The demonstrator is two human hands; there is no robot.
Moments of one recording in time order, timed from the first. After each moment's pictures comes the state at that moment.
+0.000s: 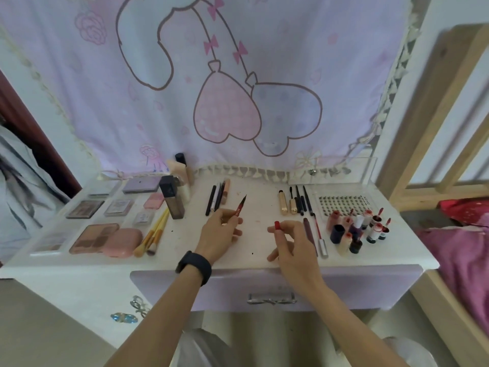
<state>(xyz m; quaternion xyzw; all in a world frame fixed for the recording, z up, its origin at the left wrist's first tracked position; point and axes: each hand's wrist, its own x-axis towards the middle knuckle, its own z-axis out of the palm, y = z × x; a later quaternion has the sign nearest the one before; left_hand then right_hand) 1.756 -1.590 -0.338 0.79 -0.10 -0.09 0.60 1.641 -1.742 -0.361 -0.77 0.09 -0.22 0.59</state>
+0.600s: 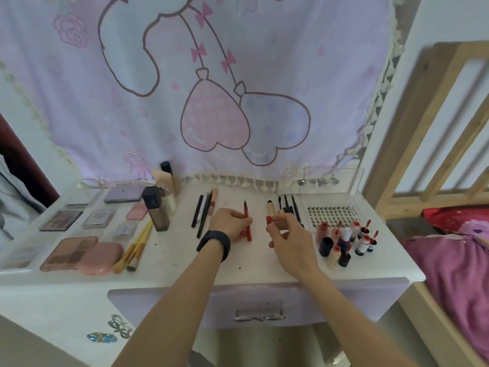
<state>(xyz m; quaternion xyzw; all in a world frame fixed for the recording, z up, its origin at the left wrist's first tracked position) 1.797 -1.654 -0.326 0.84 -0.05 -0.15 0.51 1.673 -1.777 -0.333 -0.80 0.15 -0.20 0.54</state>
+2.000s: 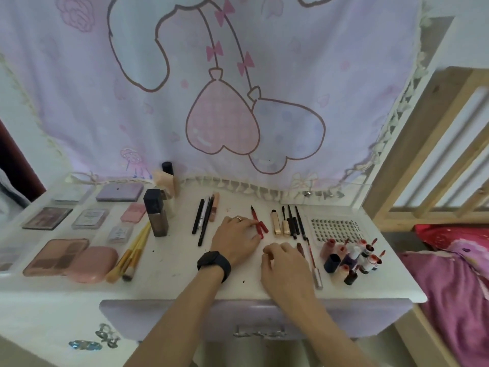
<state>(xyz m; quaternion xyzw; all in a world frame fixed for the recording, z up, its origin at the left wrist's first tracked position) 1.813 -1.651 -0.367 0.91 -0.29 0.02 0.30 1.673 -1.744 -0.347 -0.95 0.15 -0.19 0.20</state>
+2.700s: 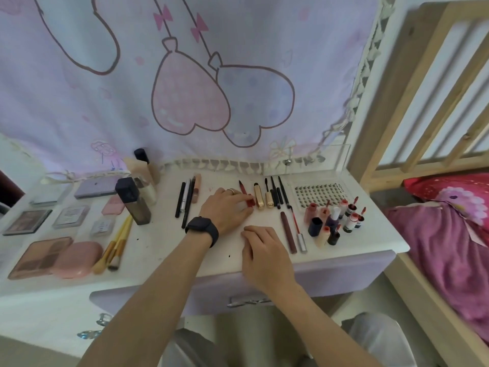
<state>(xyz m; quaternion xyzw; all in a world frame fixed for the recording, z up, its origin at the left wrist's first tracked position) 1.819 -1.664 -0.344 0.92 -0.37 -0.01 0.15 1.657 -1.734 -0.380 -0.92 0.06 -0.30 0.23</state>
